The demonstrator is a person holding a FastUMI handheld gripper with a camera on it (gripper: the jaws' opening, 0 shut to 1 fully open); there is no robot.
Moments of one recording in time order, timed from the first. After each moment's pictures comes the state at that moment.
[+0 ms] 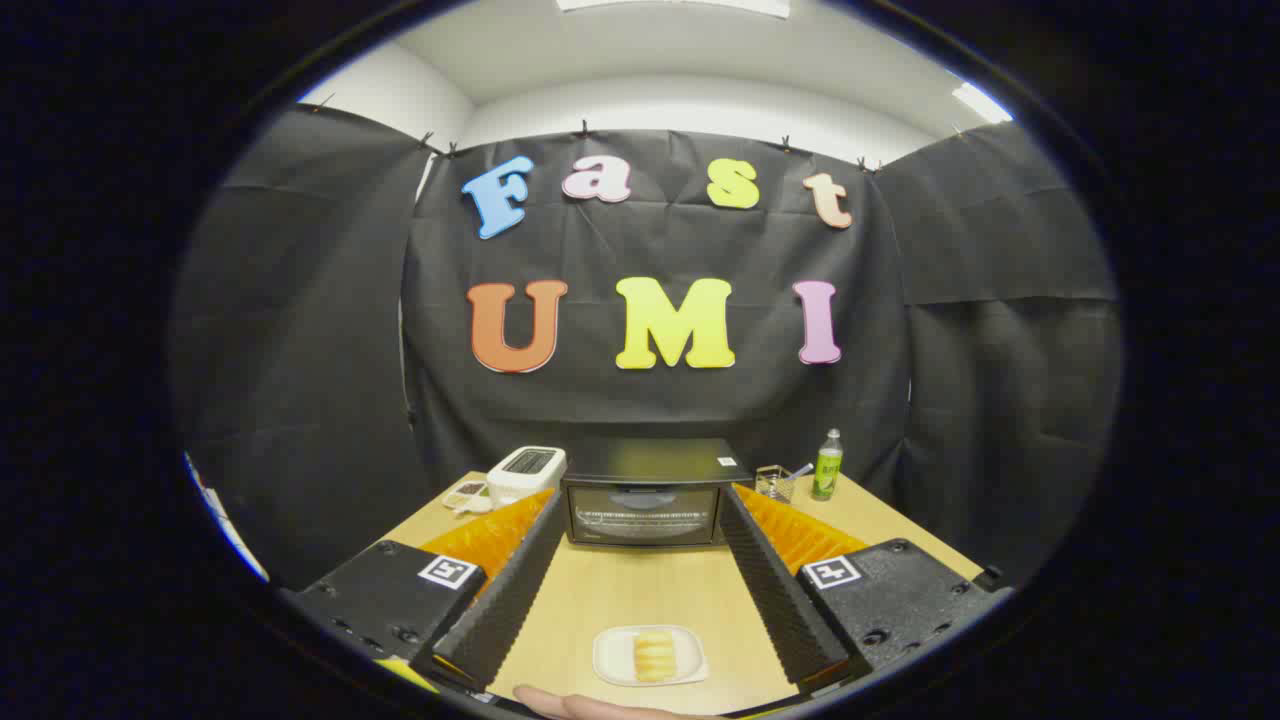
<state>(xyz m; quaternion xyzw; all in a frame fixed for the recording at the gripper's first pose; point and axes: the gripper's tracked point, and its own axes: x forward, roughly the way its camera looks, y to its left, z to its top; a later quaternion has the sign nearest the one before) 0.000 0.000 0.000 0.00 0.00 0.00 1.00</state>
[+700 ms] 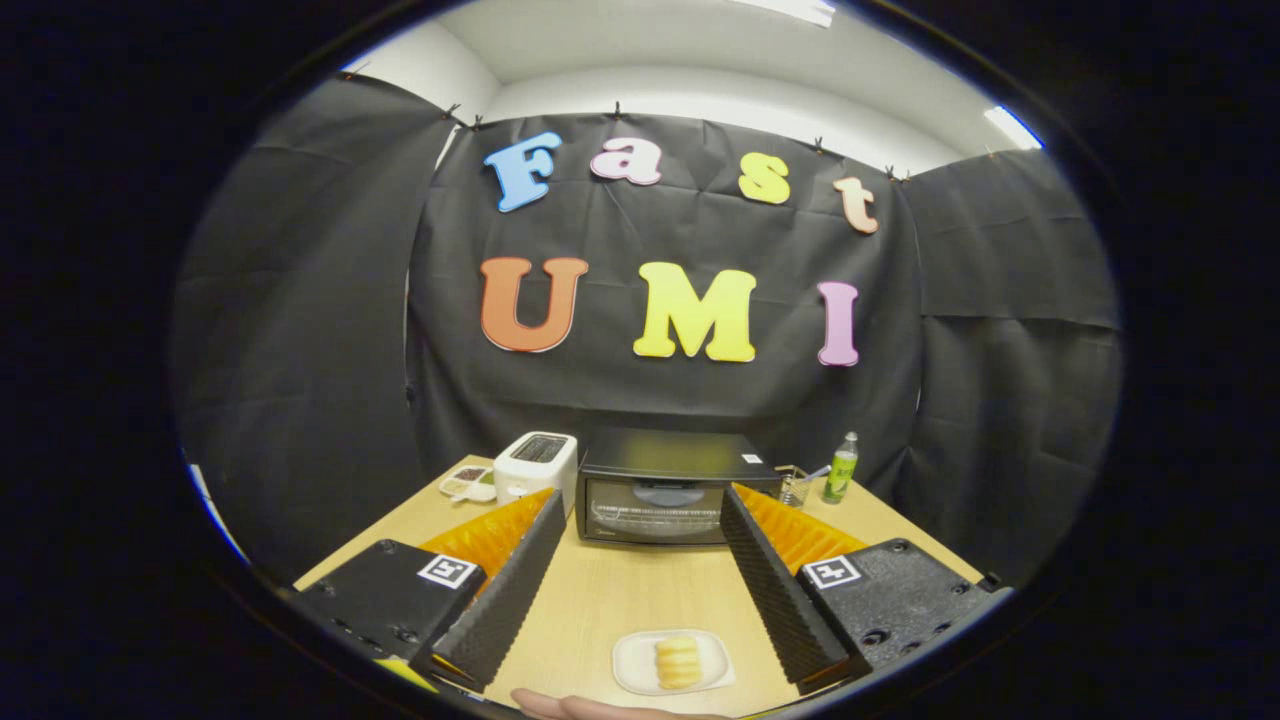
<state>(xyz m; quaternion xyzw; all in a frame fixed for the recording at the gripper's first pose) 0.036 0.048 -0.019 -0.03 0.02 0.00 1.00</state>
